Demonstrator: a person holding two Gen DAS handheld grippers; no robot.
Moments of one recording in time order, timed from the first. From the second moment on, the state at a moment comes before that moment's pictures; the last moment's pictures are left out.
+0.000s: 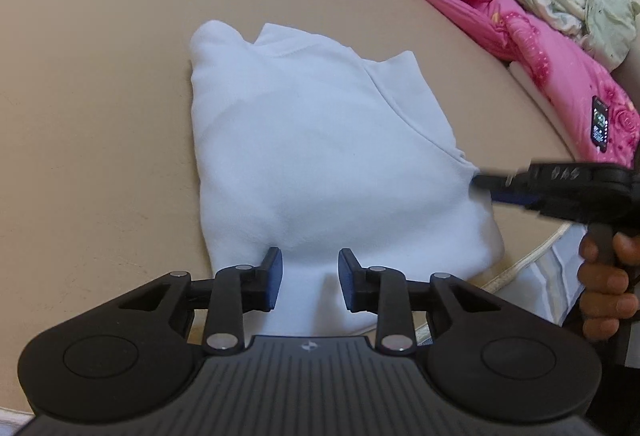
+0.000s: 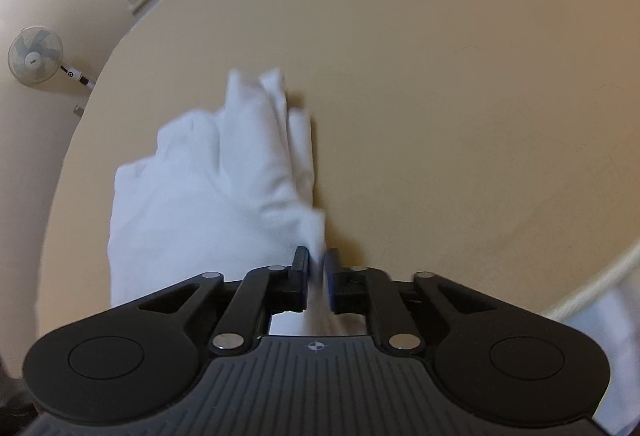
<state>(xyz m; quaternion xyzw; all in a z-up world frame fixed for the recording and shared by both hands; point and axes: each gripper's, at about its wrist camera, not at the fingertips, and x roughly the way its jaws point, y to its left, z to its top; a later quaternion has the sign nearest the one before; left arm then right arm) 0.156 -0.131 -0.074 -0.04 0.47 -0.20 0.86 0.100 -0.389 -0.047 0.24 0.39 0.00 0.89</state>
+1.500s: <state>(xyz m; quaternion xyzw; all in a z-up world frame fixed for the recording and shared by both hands) 0.213 -0.026 -0.017 -0.12 0.37 -0.16 0.91 0.155 -0.311 -0.048 0.31 0.31 0.12 0.89</state>
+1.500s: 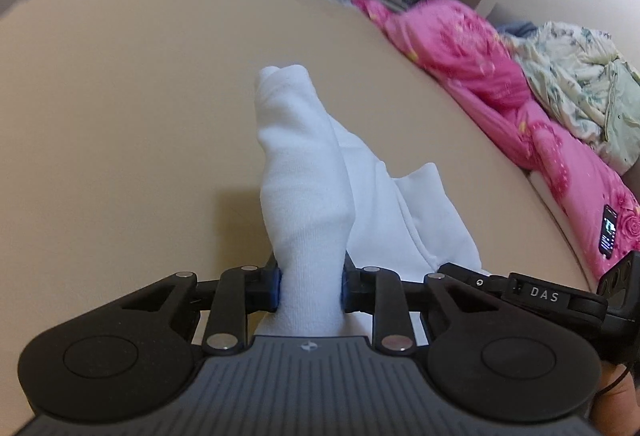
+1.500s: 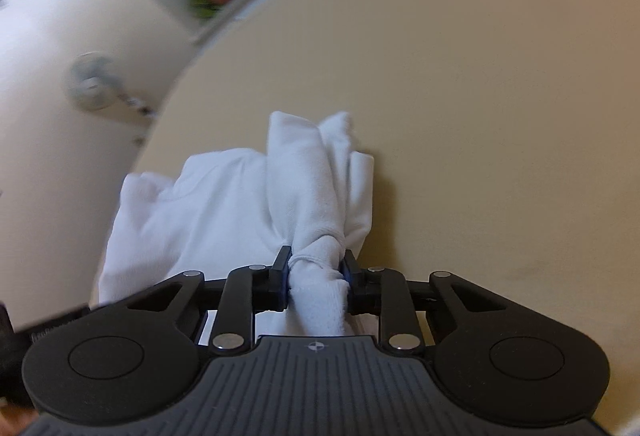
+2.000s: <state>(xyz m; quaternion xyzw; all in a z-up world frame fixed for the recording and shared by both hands) 0.142 0.123 0.013 -0.10 0.35 -0.07 0.93 0.175 -0.279 -0.048 0.28 0.34 0.08 0.89</state>
